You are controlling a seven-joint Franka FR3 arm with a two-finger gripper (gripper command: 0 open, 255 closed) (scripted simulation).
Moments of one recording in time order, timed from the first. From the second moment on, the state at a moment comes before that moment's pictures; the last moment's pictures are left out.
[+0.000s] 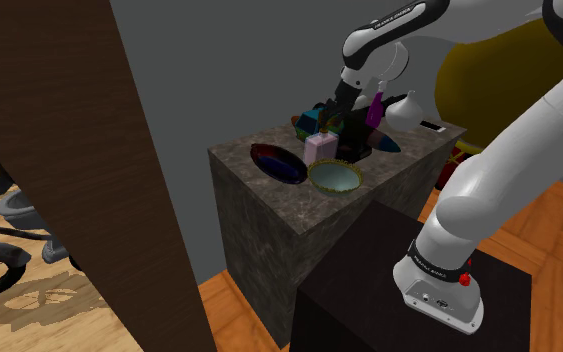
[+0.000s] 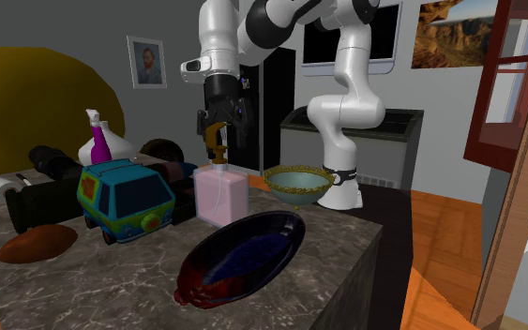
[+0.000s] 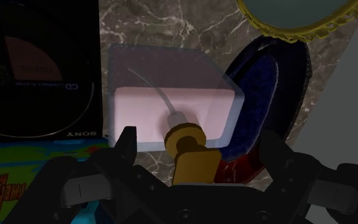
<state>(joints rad) -0.04 -0.30 -0.41 -2.43 0.26 2.28 -0.50</state>
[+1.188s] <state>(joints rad) -0.04 -0.32 -0.41 -2.40 0.24 2.24 -0.49</state>
